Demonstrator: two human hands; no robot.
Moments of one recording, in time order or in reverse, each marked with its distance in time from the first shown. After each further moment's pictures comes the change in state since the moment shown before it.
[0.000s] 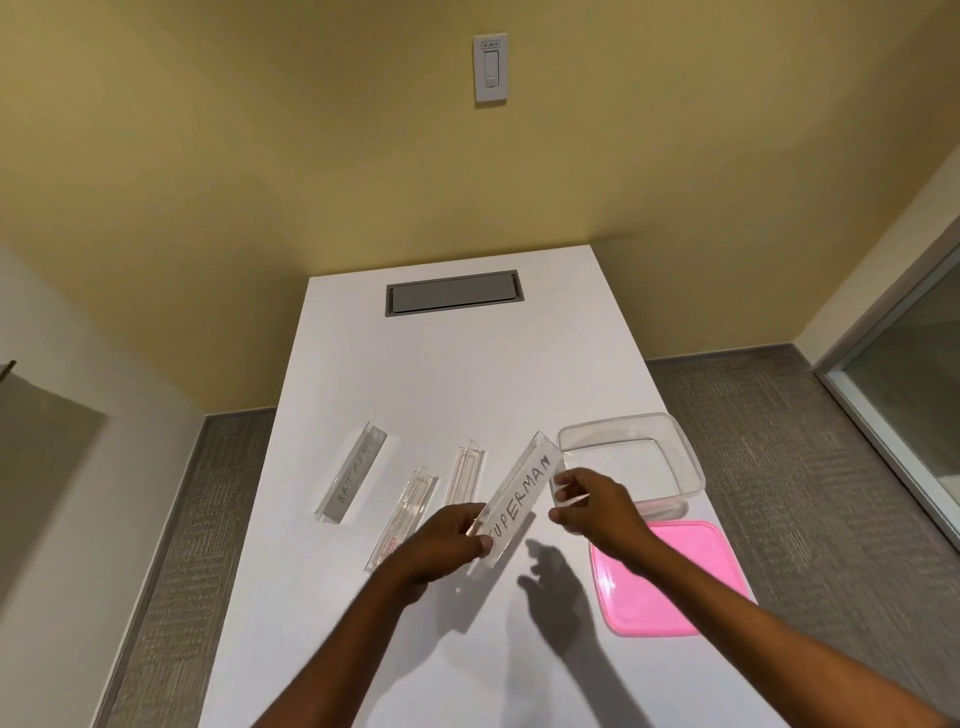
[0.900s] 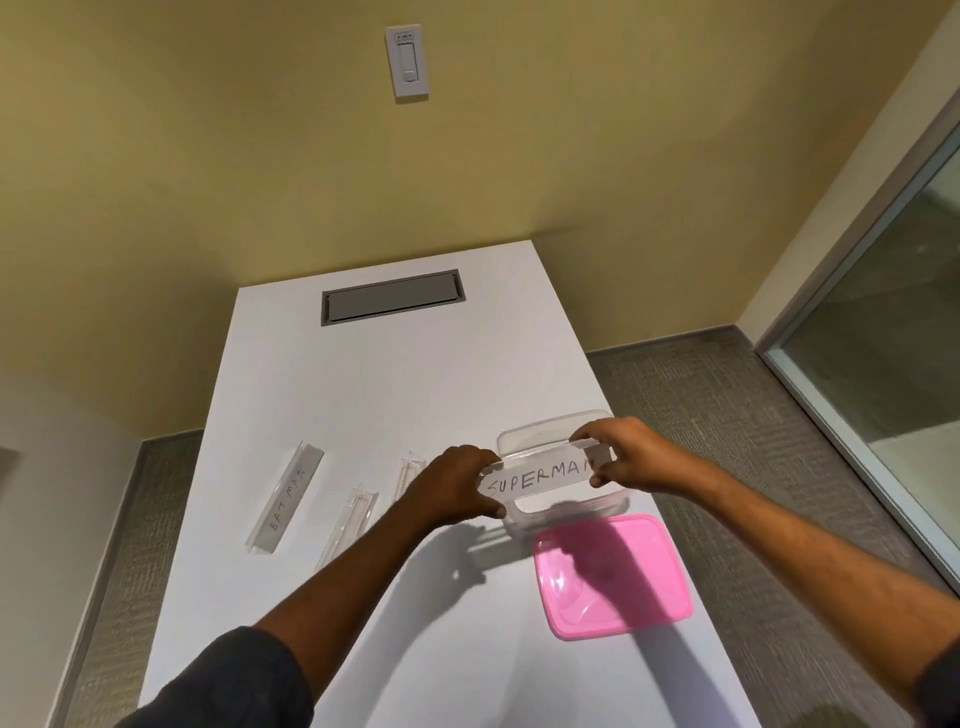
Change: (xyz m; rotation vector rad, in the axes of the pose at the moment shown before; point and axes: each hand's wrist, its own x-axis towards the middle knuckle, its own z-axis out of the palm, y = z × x) left_hand 0.095 0.096 0.037 0.711 0.069 0.270; right_hand 0.049 0.011 -0.168 -0.604 -0.136 -0.265
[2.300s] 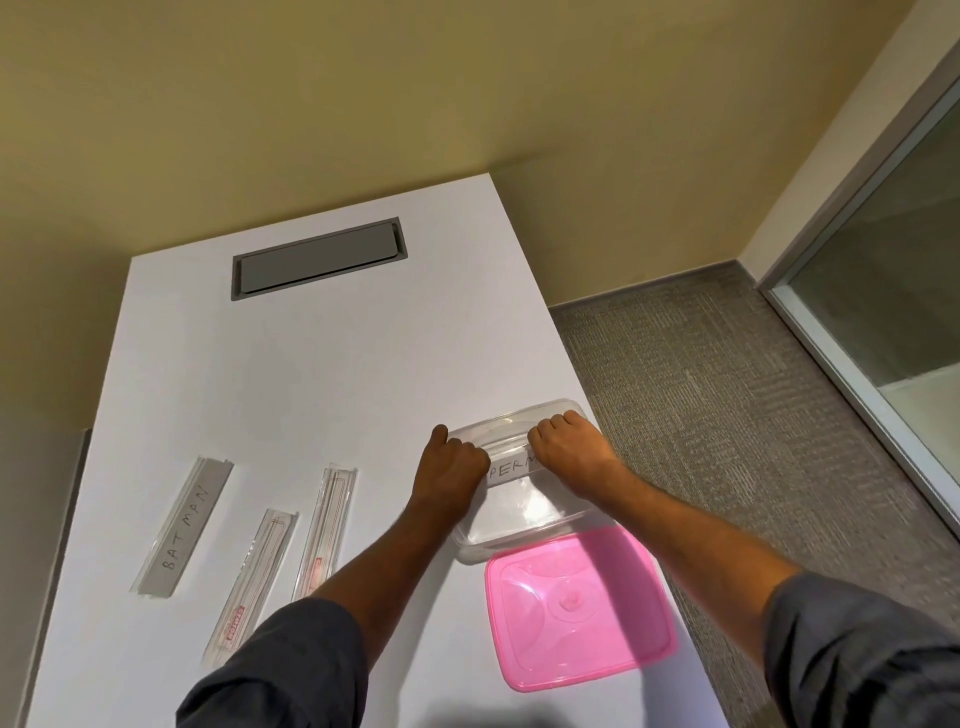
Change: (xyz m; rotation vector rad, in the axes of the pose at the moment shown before) left_hand 0.173 0.008 0.105 0.828 0.047 0.083; right_hand 0.119 0.111 0.077 -0.986 -0.057 -0.176
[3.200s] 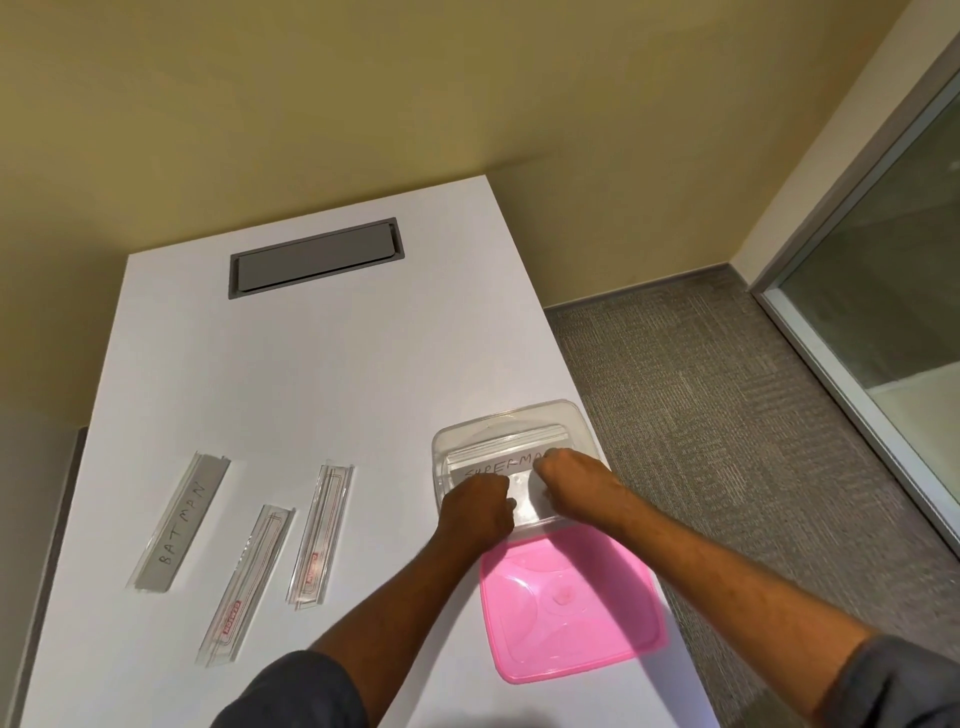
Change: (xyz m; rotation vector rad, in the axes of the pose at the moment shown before) left_hand -0.013 0.055 0.023 -0.607 -0.085 -0.173; right_hand -0.035 -0.021 -0.004 0.529 -0.100 0.163
